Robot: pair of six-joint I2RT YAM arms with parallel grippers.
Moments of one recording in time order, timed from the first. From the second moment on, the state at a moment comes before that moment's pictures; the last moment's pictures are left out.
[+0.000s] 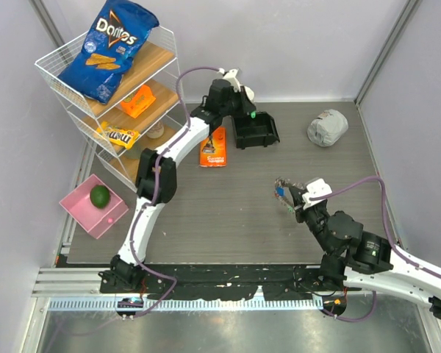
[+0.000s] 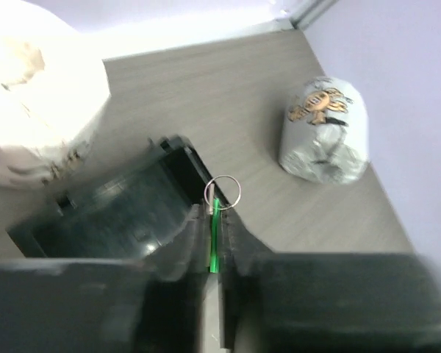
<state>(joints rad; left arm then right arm) -0.53 2.38 2.19 -0.11 0.27 -0.50 1.19 0.39 0.57 -0.26 0.80 -0.11</state>
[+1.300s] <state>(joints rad) -0.64 0.92 0.85 -0.18 0.33 -0.22 1.00 0.77 0.86 -0.25 0.20 0.09</state>
